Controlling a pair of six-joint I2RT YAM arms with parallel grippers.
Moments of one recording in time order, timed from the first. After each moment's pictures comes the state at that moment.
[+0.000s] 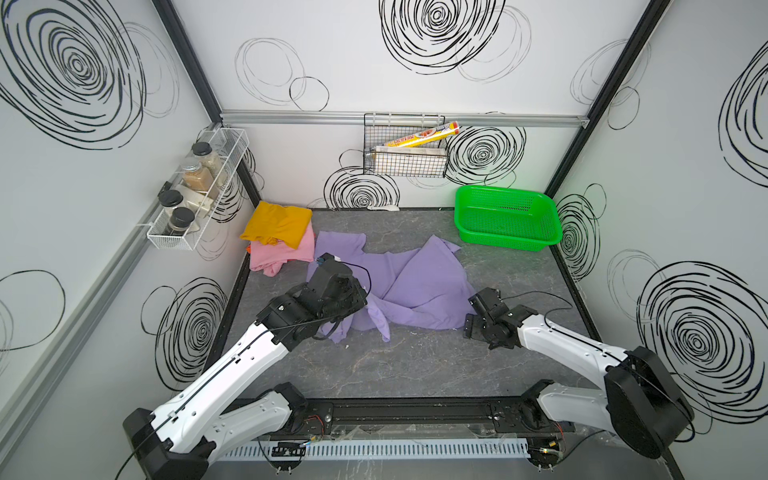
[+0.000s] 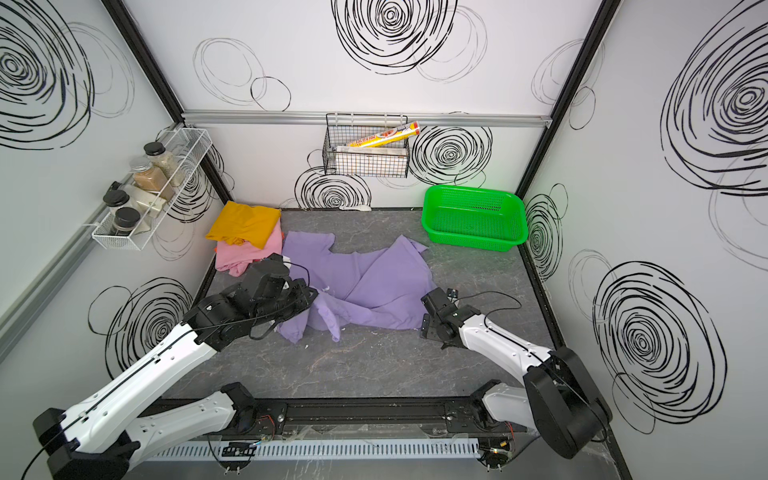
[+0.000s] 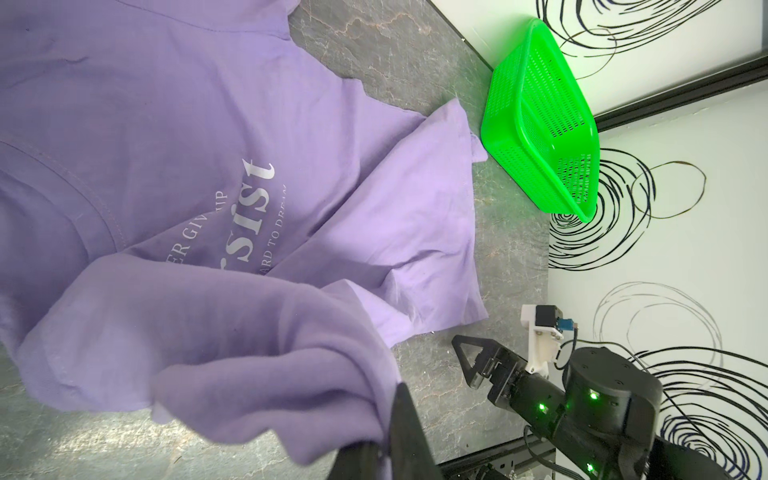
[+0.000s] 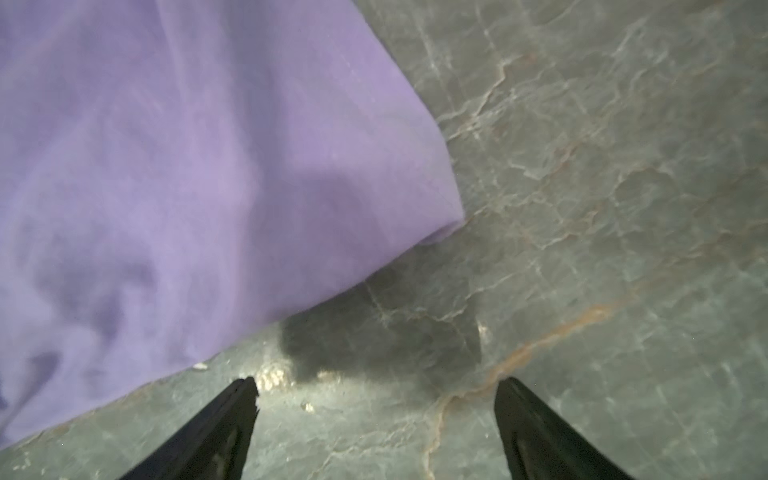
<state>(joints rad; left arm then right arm) -0.64 0.99 1.03 -0.79 -0.05 -1.03 0.57 1.25 0.57 -0.59 0.26 0.77</state>
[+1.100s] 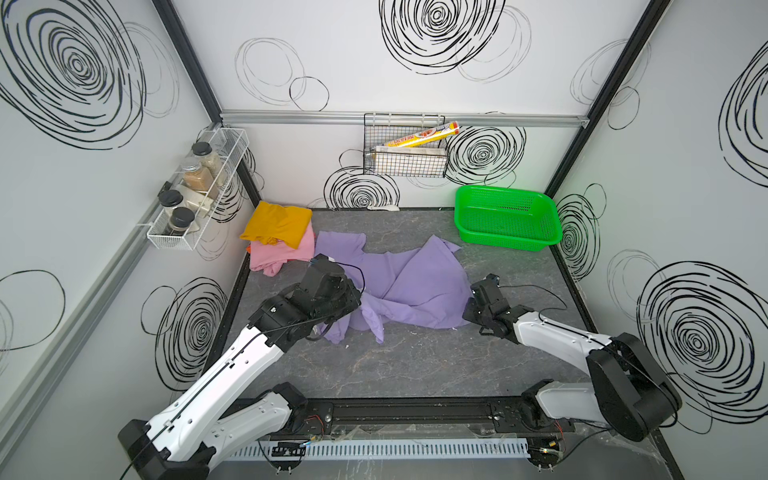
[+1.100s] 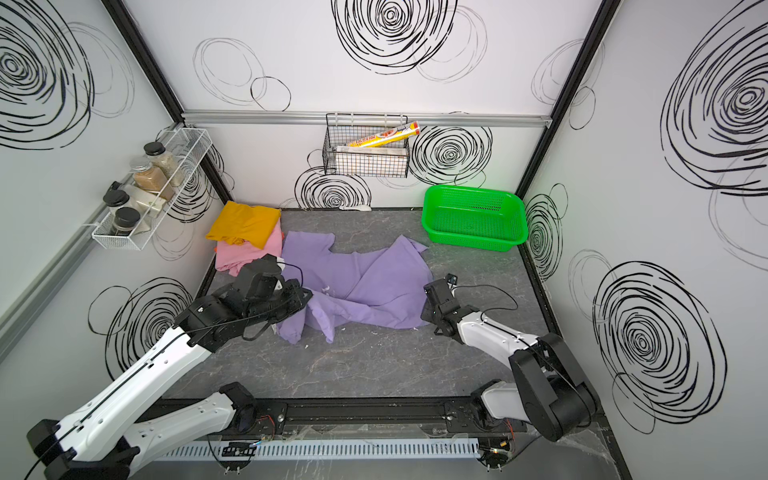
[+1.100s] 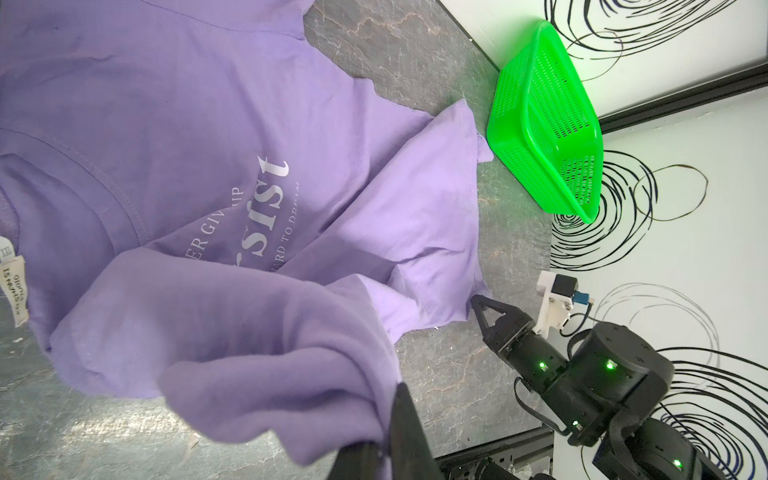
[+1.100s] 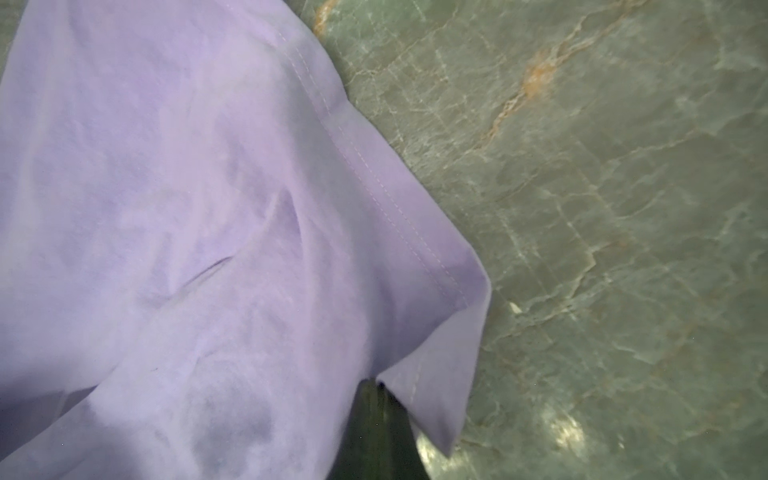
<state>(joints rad) -0.59 0.96 1.03 -0.83 0.00 -1.01 0.50 1.31 0.55 -0.20 0.23 0.75</state>
